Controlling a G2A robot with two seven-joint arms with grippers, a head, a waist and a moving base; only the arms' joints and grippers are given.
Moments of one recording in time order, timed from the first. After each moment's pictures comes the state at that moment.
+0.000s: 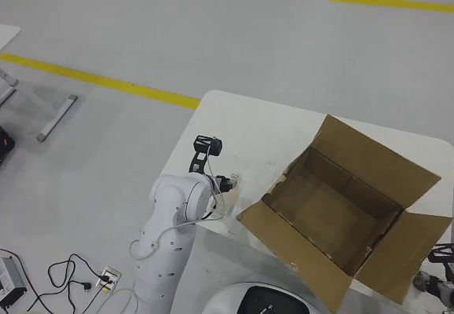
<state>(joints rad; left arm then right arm) 1.19 -1.50 -1.54 -1.99 1.51 0.03 -1.43 -1.58 -1.11 1.71 -1.87 -1.29 -0.24 0.99</state>
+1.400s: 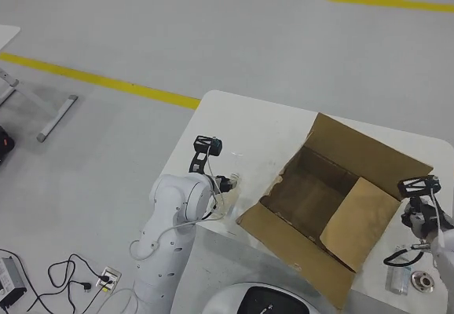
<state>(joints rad) 1.19 -1.50 -1.54 -1.99 1.51 0.03 -1.43 -1.25 -1.15 1.46 -1.93 -1.32 -0.14 1.02</state>
